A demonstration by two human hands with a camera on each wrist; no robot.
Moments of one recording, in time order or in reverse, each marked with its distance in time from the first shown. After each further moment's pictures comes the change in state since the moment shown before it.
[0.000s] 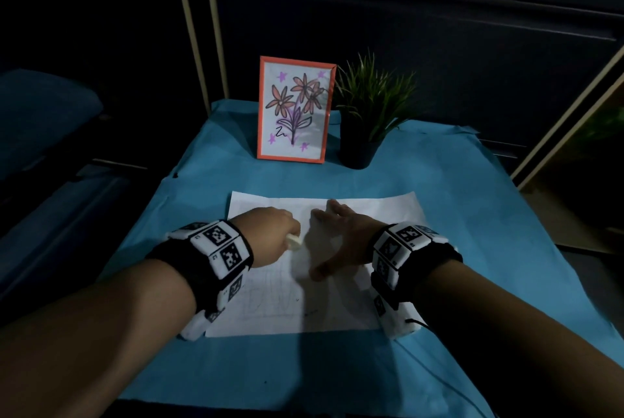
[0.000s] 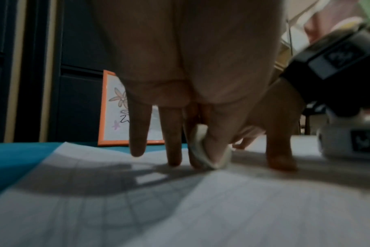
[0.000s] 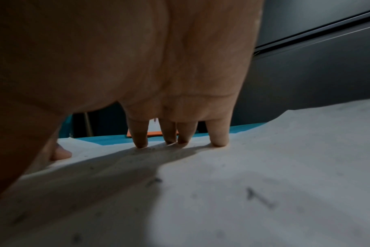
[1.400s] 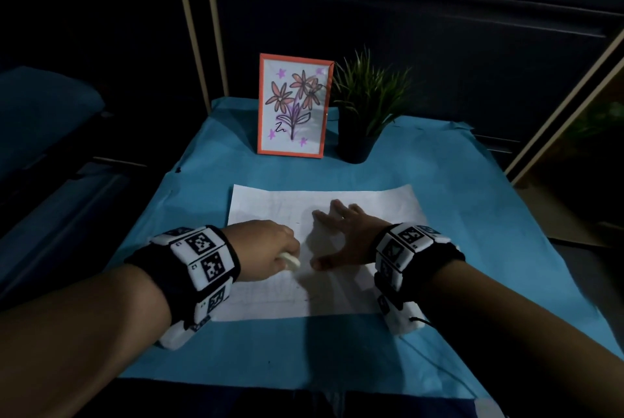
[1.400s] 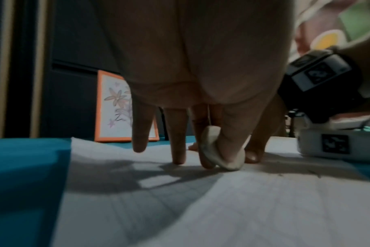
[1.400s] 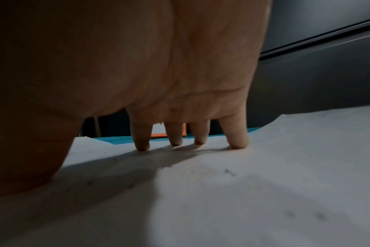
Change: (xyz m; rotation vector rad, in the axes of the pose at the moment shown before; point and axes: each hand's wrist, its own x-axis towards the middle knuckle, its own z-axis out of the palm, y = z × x) left_hand -0.031 0.007 0.006 -0.008 -0.102 0.101; right_hand -0.008 0.005 0.013 -0.114 -0.003 0.011
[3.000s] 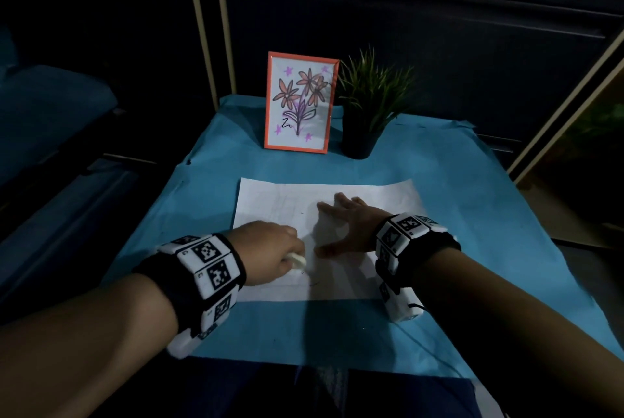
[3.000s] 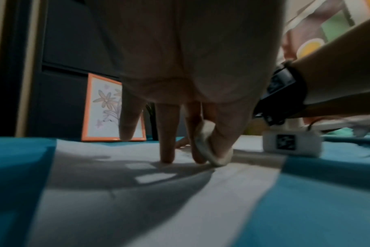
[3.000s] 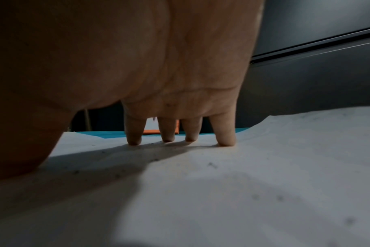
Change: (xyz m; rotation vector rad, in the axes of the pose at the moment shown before) left_hand -0.019 0.013 0.014 0.041 0.053 -0.002; right_hand -0.002 -0.001 0.000 0.025 0.049 -0.012
